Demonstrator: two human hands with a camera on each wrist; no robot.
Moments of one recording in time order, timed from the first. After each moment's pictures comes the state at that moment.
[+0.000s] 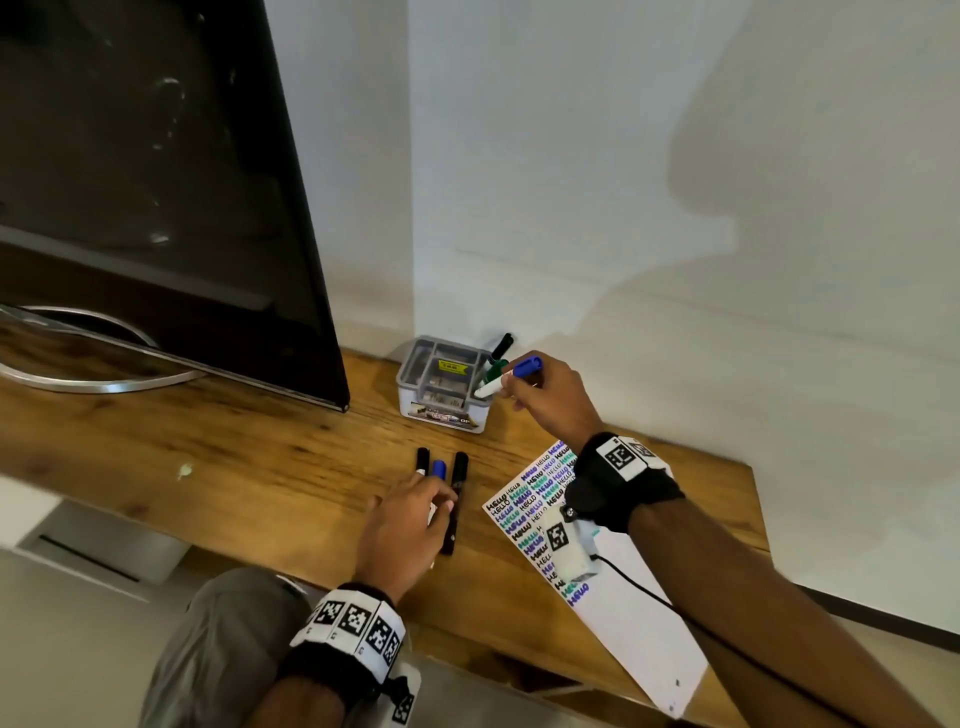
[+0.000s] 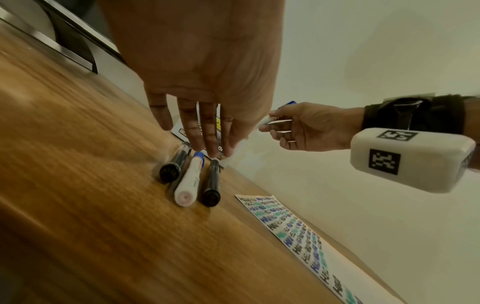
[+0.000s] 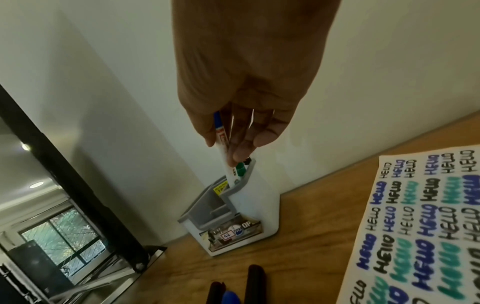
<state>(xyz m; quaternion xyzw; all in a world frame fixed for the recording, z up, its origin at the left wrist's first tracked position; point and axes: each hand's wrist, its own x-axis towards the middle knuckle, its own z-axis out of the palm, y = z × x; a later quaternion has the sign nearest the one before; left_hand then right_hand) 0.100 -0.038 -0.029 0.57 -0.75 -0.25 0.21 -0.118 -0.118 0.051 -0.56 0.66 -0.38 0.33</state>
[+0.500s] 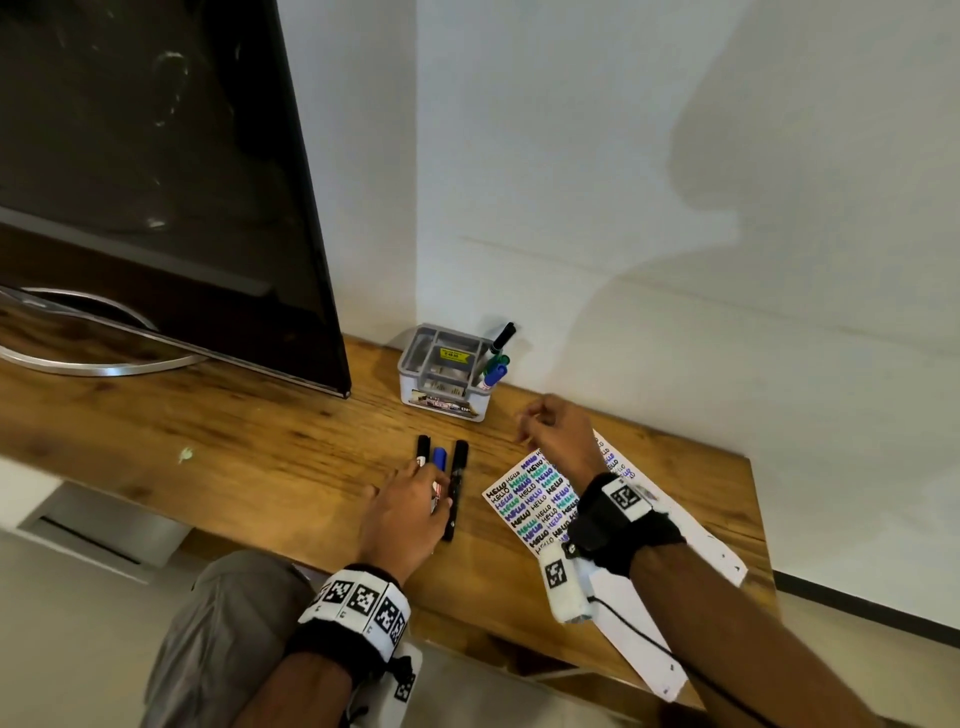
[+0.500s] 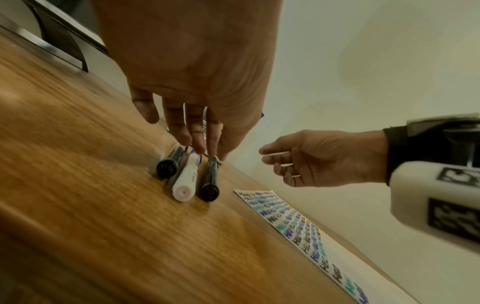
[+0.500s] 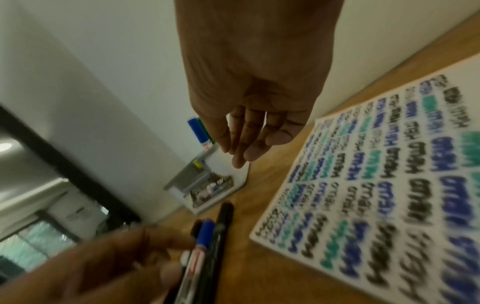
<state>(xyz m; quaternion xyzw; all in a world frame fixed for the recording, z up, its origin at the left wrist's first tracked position) 0.095 -0.039 -0.032 0.61 -0.75 -0.20 0.14 -0.120 -0.073 0.015 -0.50 0.70 -0.36 0.37</state>
